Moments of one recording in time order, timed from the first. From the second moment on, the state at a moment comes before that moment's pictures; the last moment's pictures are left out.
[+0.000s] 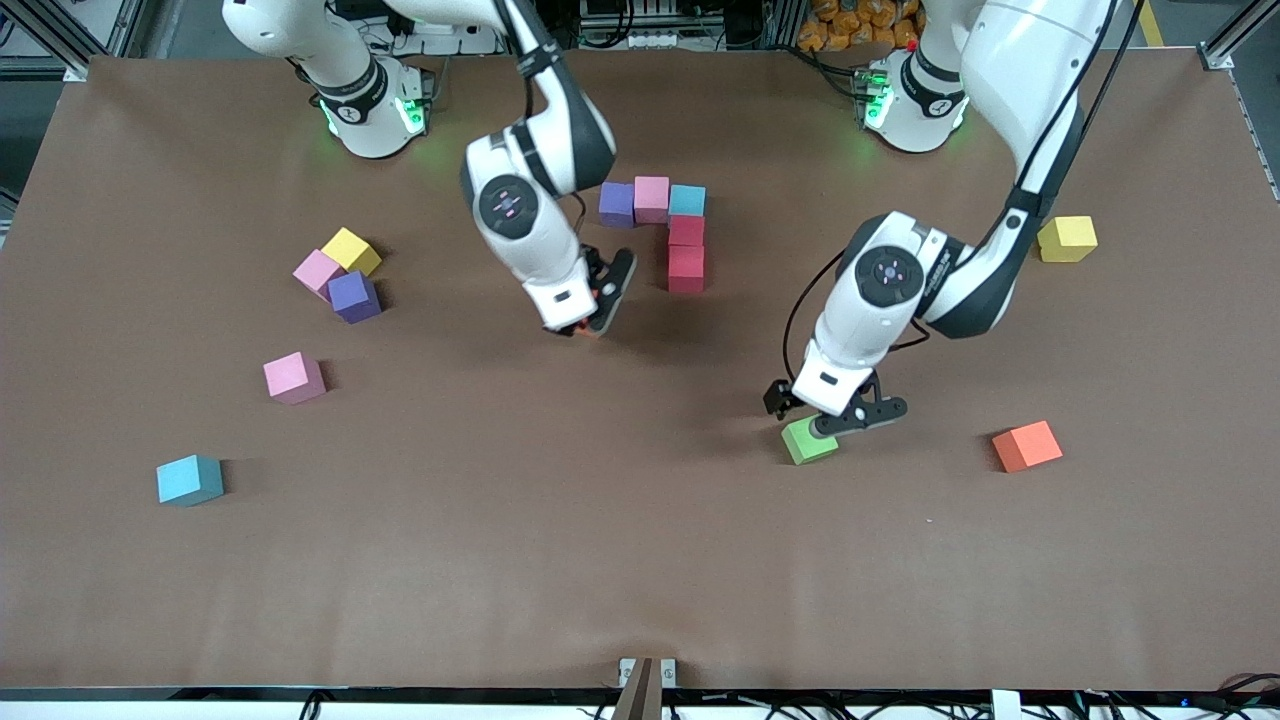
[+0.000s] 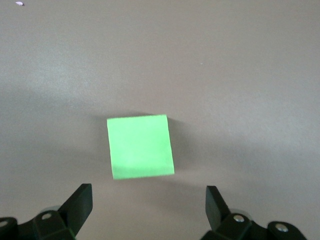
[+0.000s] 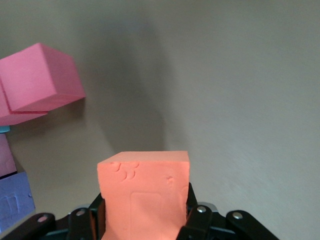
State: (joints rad) left arm -0.23 0.51 -0.24 -1.84 0.20 2.45 -0.84; right arm 1.39 0.50 -0.67 -1.95 0.63 2.29 -0.88
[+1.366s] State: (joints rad) left arm -0.24 0.67 -0.19 -1.71 0.13 2.39 -0.84; right arm 1.50 0.52 -0.51 -2.06 0.73 2.57 -1.04
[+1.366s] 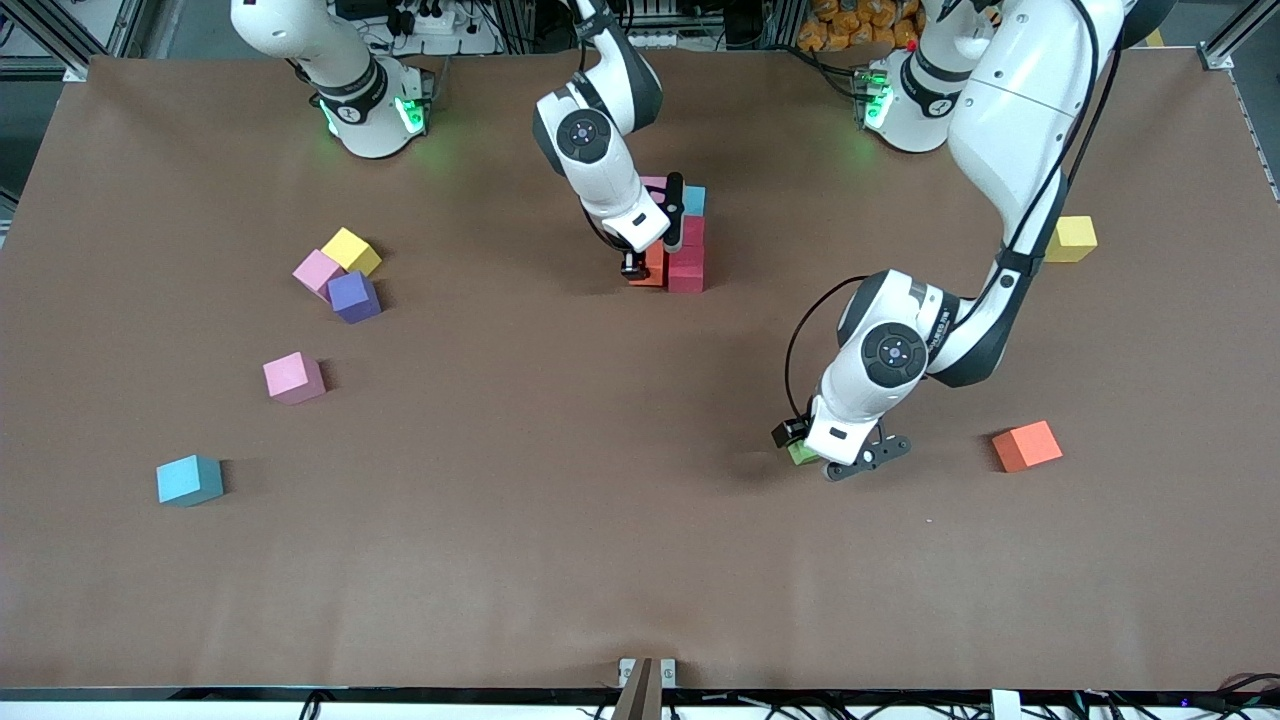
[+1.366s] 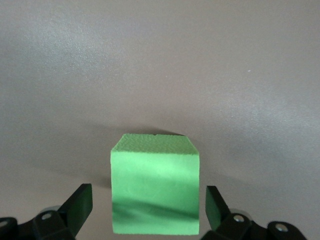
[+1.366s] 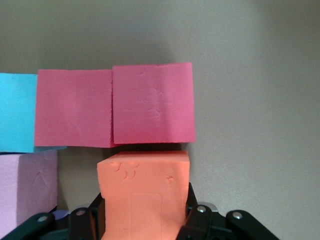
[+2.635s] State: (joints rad) left arm -0.26 0.69 -0.16 -1.70 0.13 2.39 -0.84; right arm 1.52 0.56 -0.51 -2.06 0.80 2.63 -1.05
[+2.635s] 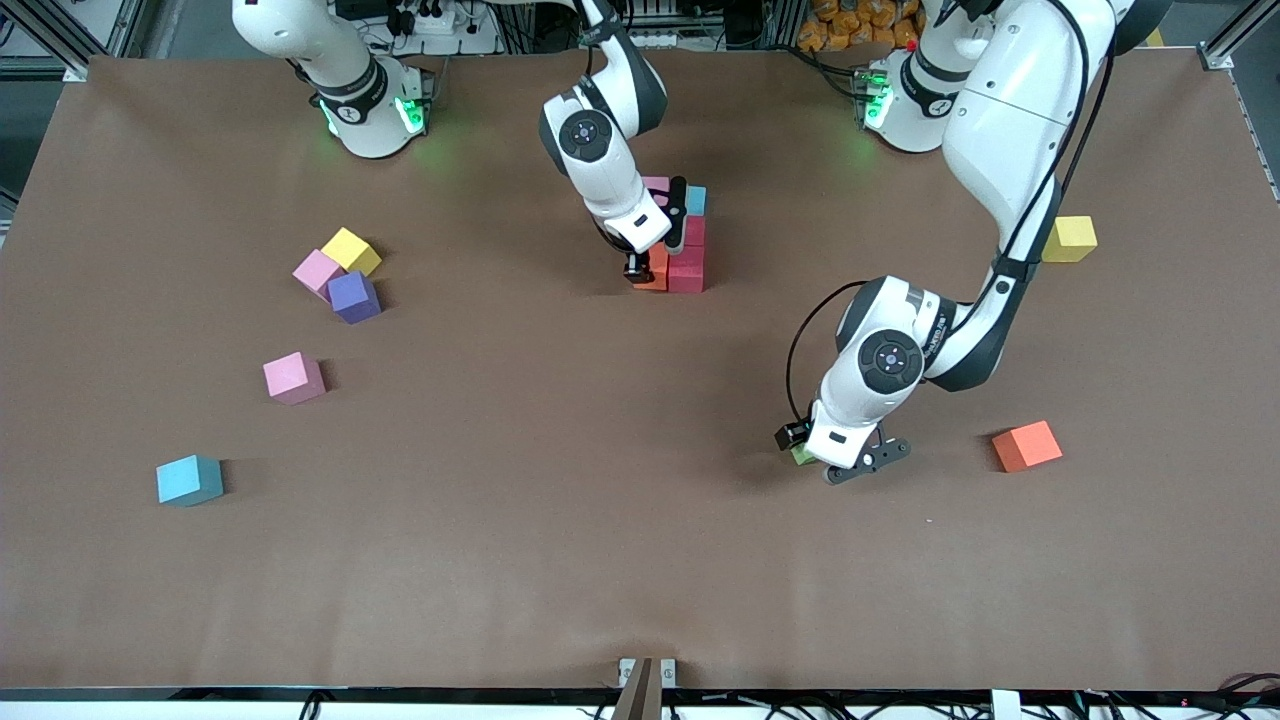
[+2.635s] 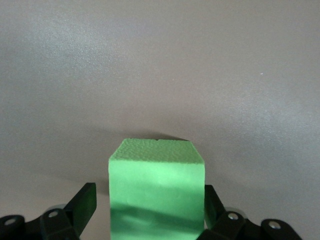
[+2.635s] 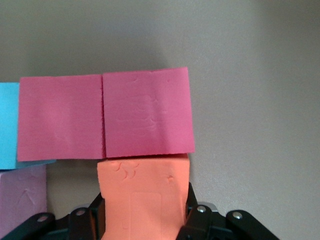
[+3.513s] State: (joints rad) left arm -0.28 0.69 -0.15 -1.68 0.13 2.39 -0.80; right arm 1.52 0.57 -0.53 -2.03 0.81 2.59 -1.05
